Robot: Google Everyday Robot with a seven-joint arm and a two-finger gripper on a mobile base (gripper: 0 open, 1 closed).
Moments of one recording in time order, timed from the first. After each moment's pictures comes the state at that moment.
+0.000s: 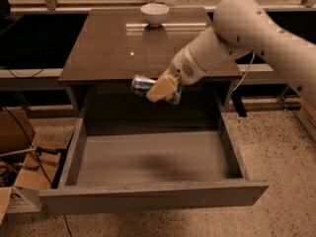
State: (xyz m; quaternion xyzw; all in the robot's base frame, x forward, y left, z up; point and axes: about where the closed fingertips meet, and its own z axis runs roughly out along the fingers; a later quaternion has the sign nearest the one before) arm 0.601 -0.015 0.847 -0.50 0.78 0.26 0.26
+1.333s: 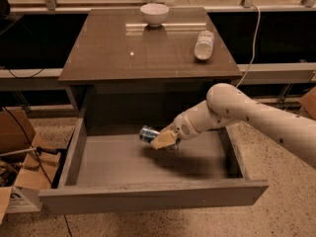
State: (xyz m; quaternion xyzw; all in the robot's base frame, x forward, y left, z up) arm 0.579 -0.025 0.650 -0.42 0.82 0.32 0.22
